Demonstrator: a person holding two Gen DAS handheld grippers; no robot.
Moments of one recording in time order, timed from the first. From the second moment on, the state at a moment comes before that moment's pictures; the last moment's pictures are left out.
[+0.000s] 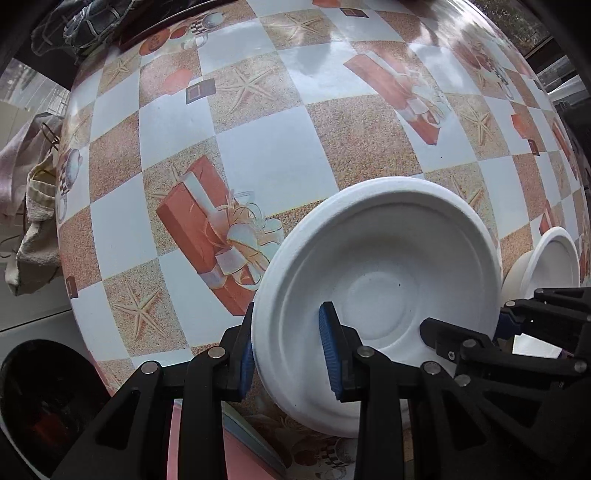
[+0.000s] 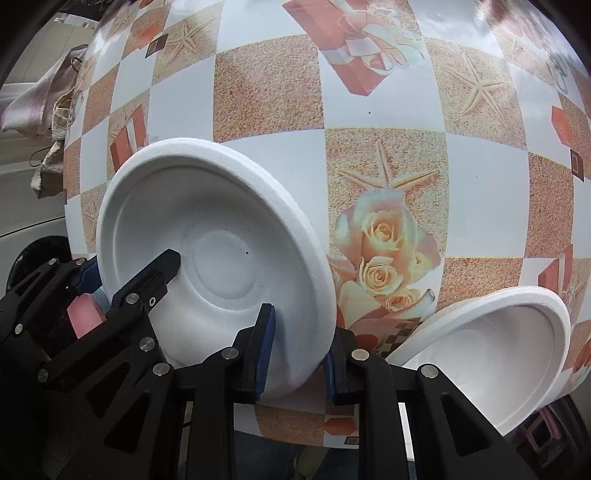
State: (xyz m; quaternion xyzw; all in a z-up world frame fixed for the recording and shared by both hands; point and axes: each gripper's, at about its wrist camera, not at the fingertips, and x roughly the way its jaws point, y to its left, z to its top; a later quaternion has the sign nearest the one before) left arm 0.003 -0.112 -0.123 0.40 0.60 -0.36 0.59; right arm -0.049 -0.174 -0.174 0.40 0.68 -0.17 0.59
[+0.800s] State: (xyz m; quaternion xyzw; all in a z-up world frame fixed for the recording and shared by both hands) left arm -0.026 -0.061 -0.079 0.40 0.58 -0.40 0.59; right arm -0.074 -0.159 -0.119 0.40 0.65 -0.18 0.62
